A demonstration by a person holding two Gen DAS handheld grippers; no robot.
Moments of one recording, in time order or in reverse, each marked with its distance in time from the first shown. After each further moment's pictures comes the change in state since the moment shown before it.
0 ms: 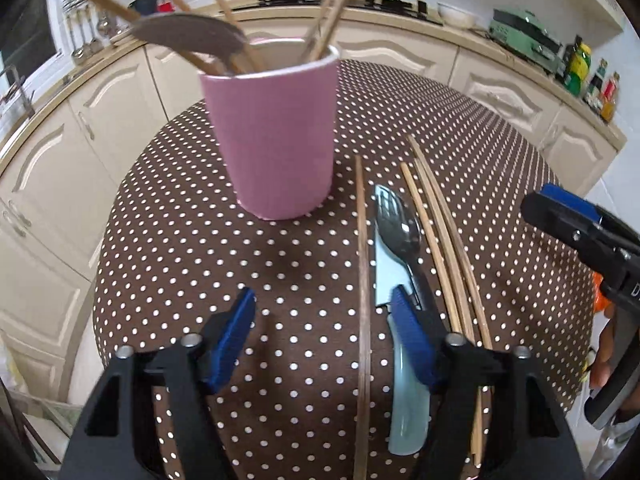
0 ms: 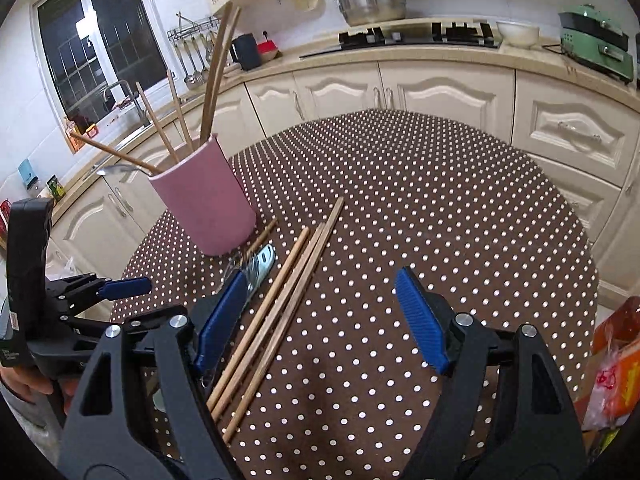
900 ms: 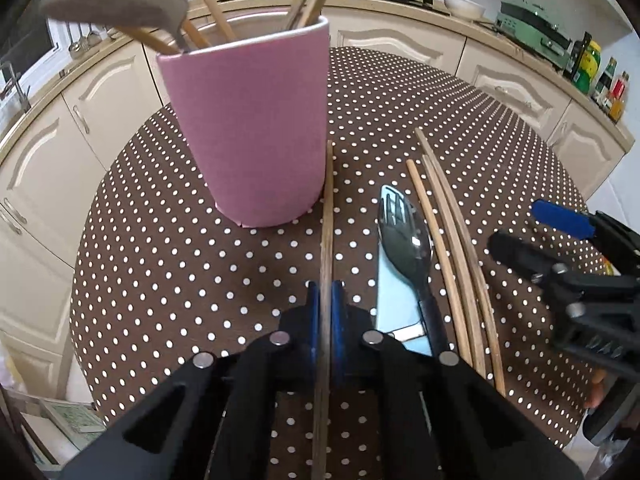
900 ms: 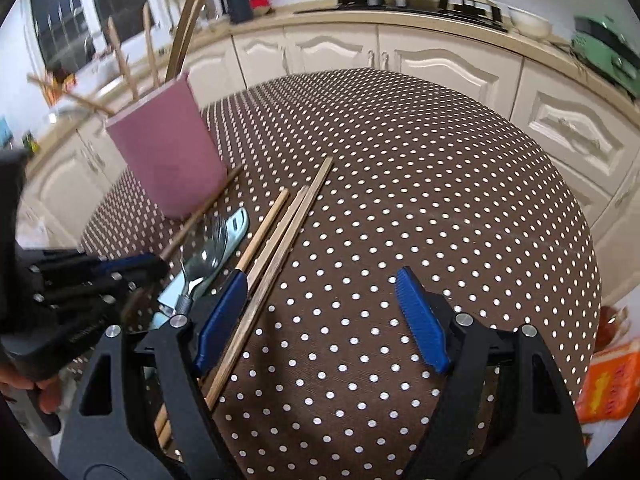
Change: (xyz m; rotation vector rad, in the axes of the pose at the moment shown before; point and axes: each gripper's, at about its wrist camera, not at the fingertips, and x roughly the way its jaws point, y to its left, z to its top) left arm 0.038 -0.012 0.020 -0.035 0.018 -0.010; right arm 0.047 0.020 0.003 -0.109 0.154 -0.120
